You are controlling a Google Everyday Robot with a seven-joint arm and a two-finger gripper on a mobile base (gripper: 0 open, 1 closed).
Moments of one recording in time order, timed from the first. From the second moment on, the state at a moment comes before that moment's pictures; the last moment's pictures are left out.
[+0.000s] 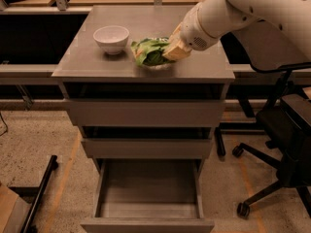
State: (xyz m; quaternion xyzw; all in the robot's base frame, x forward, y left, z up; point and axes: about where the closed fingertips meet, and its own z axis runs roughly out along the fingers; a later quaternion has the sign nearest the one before) arm 0.649 -0.050 0.940 -0.62 0.69 0.04 0.39
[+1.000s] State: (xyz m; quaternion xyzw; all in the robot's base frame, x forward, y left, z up) arm 0.529 0.003 0.926 -0.67 0.66 0.07 0.35
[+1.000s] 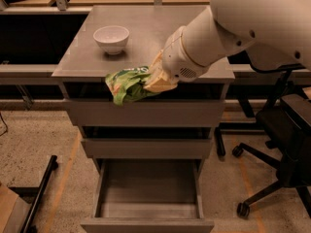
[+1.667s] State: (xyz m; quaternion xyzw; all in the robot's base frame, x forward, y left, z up) arm 0.524 0.013 0.917 -0.69 0.64 0.09 0.33
